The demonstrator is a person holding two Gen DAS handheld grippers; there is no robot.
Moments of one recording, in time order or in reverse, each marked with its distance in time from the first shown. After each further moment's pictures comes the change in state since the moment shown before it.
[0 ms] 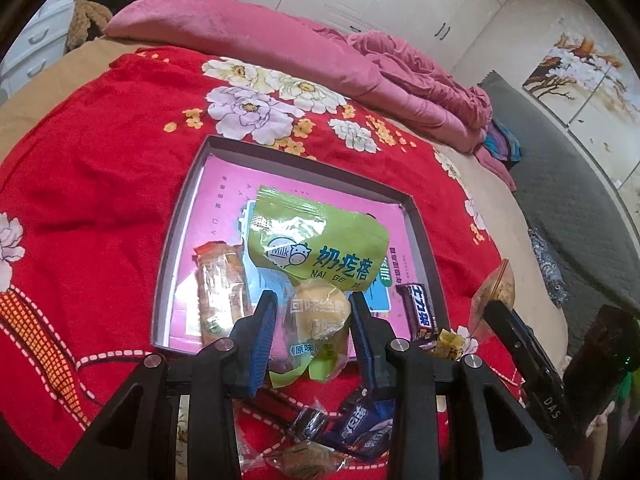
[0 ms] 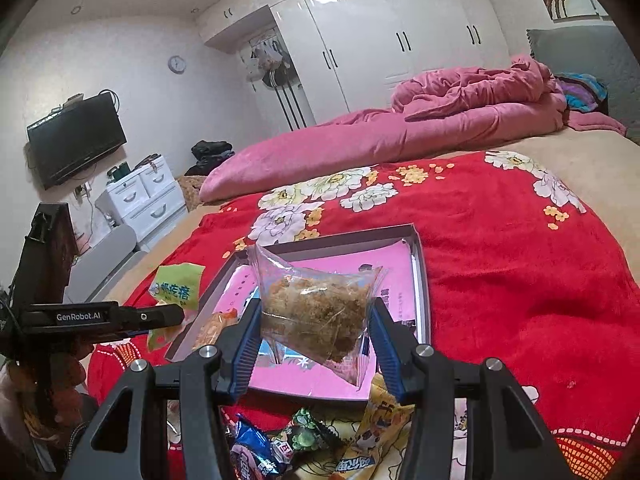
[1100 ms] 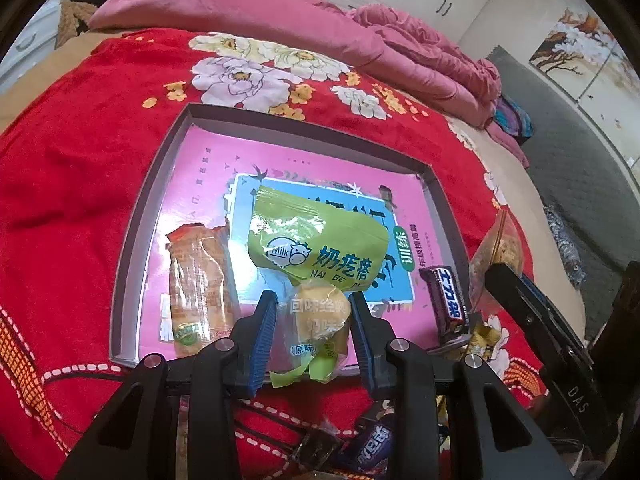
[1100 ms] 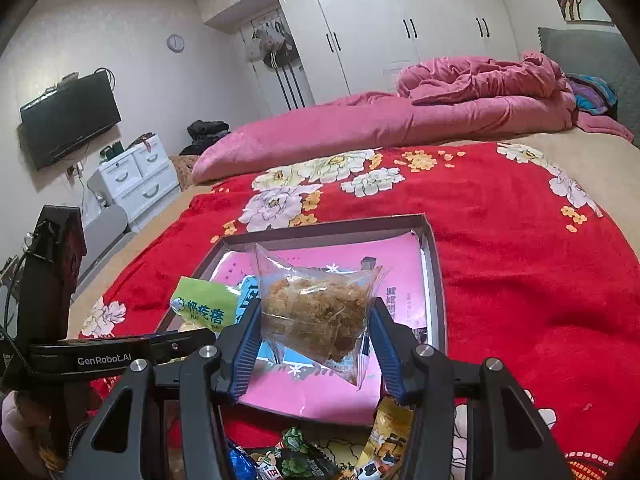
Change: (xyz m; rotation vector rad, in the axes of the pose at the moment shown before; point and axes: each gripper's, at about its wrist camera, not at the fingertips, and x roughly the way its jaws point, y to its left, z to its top) left arm 0.052 -0.005 -0.005 0.042 0.065 0.045; right arm 0.046 0.004 0.005 -0.040 0.073 -0.026
